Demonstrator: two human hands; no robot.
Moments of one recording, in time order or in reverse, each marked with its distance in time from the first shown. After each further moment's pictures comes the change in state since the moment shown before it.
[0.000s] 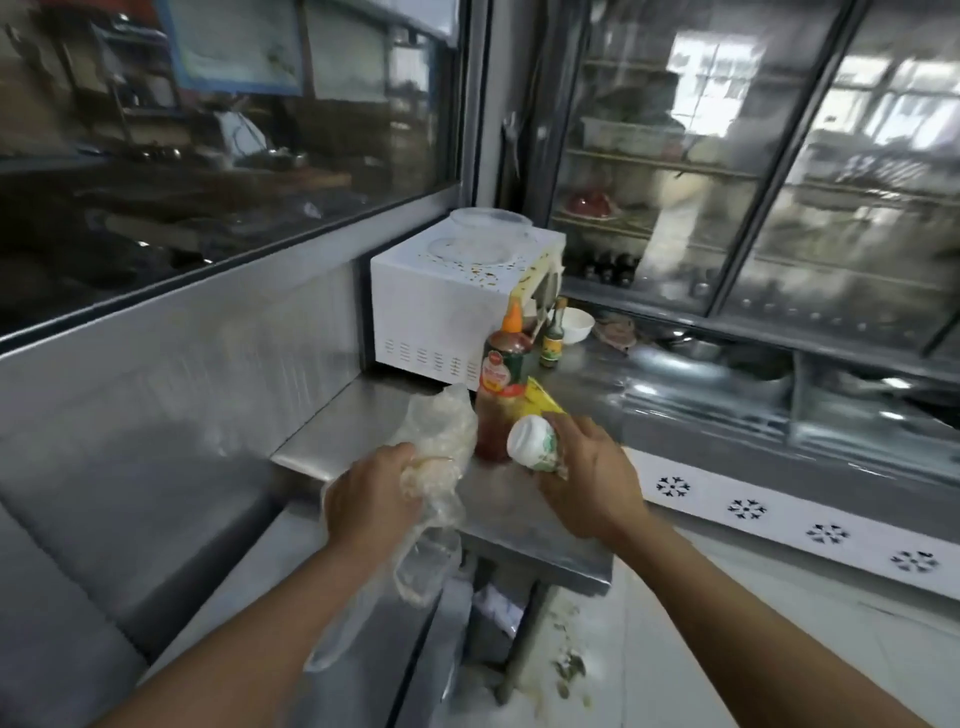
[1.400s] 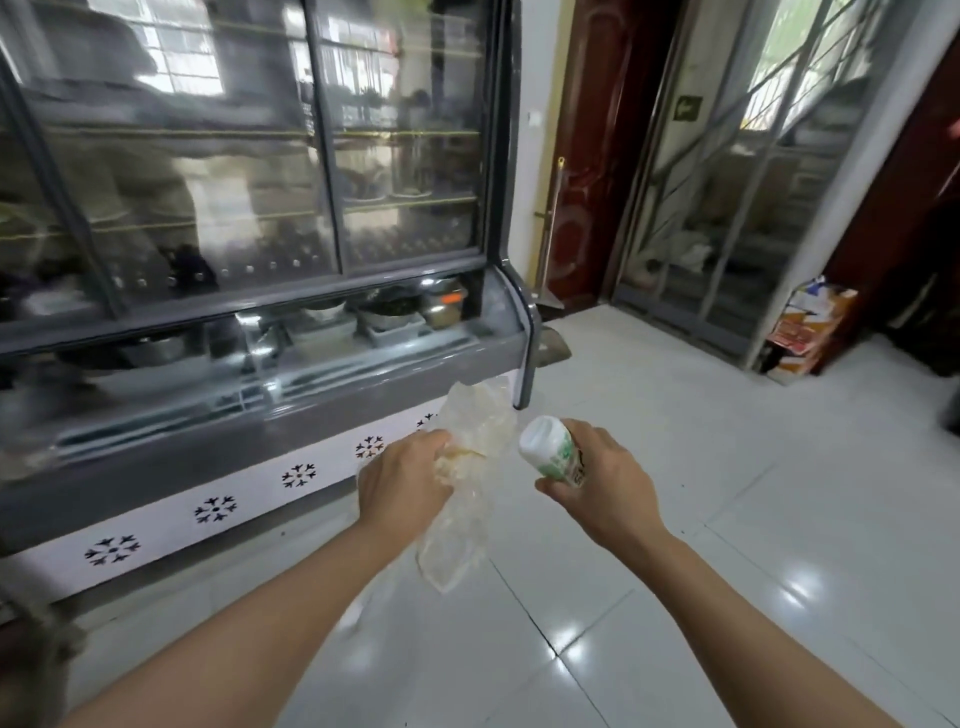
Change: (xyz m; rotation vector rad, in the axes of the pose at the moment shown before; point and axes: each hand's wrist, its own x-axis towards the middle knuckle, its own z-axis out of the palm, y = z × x) left_hand -0.214 0.715 0.388 -0.264 -0.446 0.853; right_hand -0.447 0.591 -0.295 -0.128 0.388 0.965
